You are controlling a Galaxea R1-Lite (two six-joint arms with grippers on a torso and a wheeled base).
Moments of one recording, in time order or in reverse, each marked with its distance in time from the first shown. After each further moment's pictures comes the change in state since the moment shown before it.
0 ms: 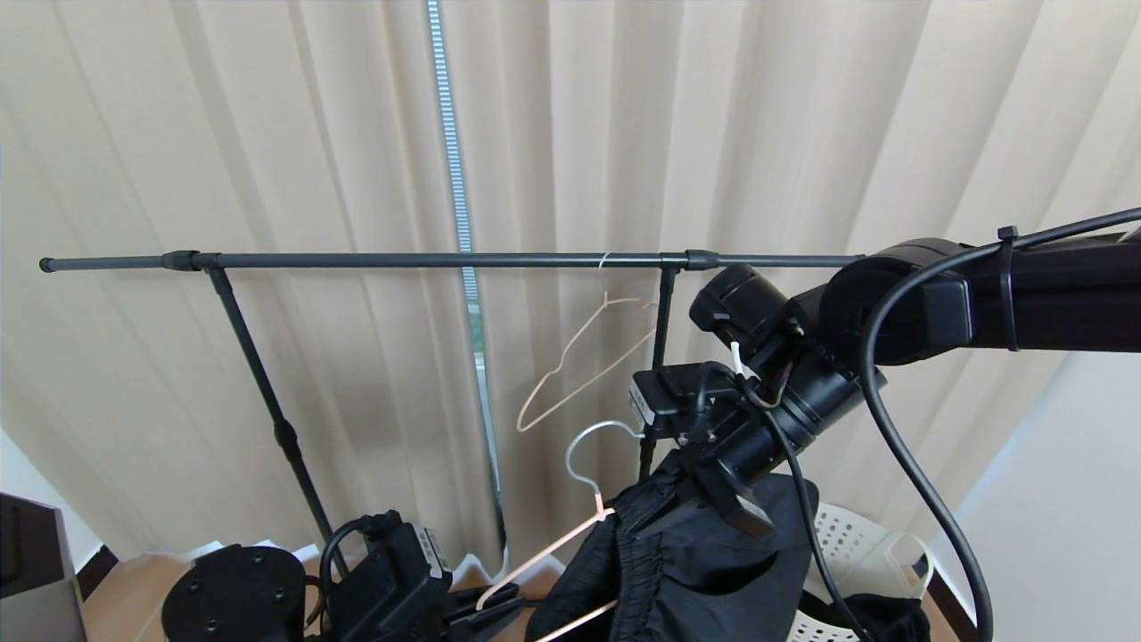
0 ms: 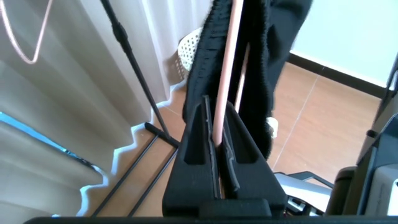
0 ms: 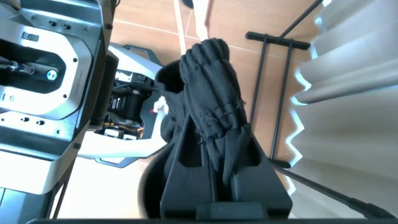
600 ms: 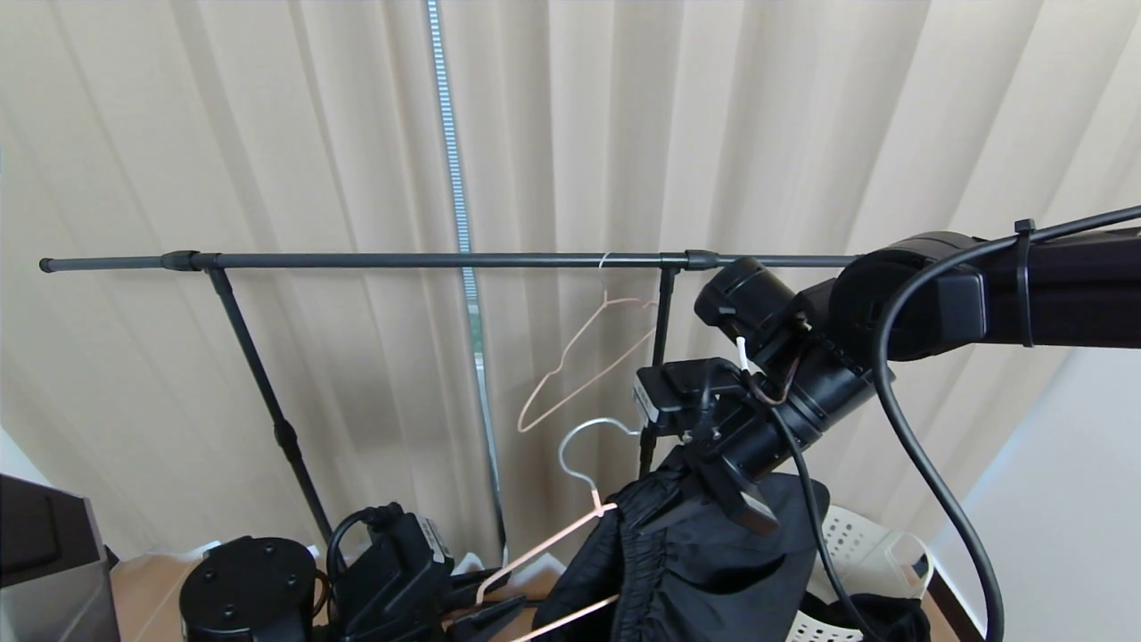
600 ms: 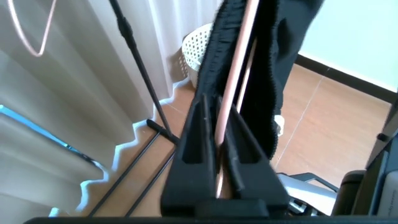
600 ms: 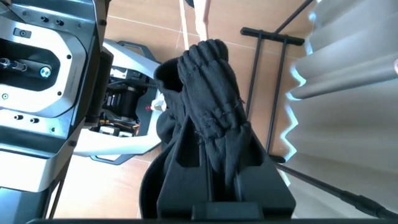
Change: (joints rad) left arm 0.024 0.030 -0.011 0.000 0.004 -0.010; right arm -0.003 -0.015 -0.001 0.006 -0.015 -0.001
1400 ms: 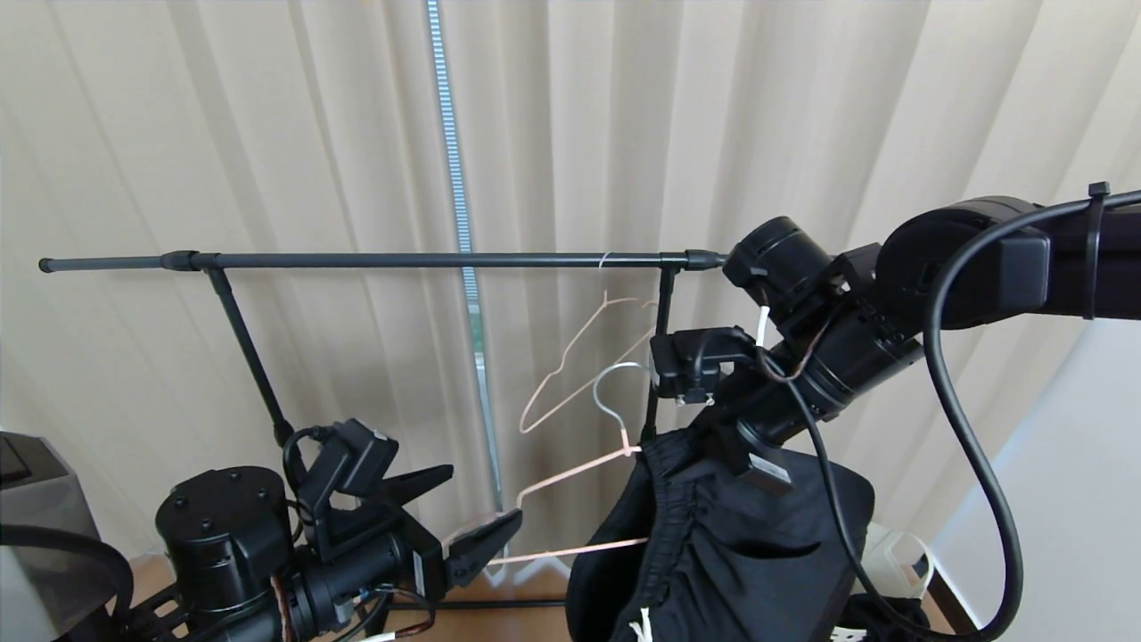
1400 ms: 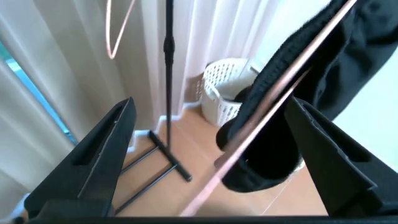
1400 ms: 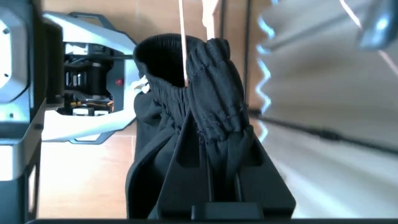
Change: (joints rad) left arm 0.186 -0.014 -0.119 0.000 -0.009 -0.243; right arm -0.024 -0.048 -0.043 -0.004 -0.262 0.135
